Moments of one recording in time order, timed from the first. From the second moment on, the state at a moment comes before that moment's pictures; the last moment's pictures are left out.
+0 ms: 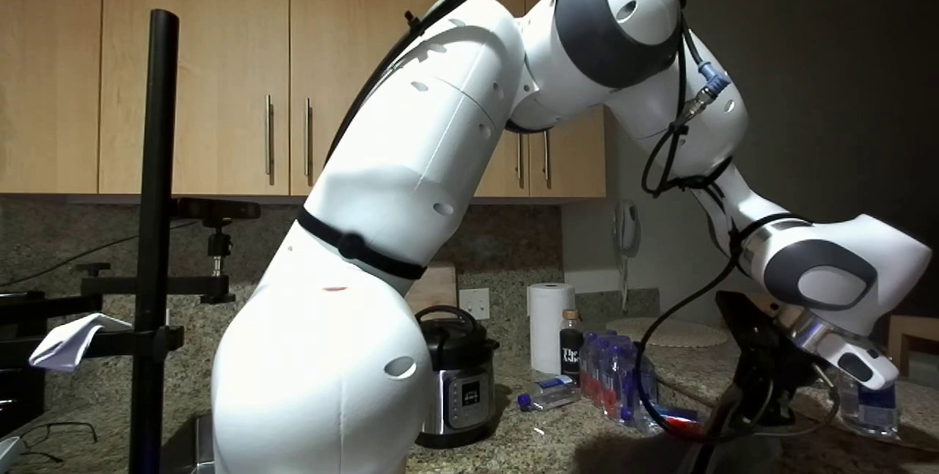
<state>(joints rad) -0.23 0.48 -0.06 -1.85 0.67 2.08 0.23</state>
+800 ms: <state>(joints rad) -0.30 0.64 -0.13 -1.50 0.56 1.70 0.23</state>
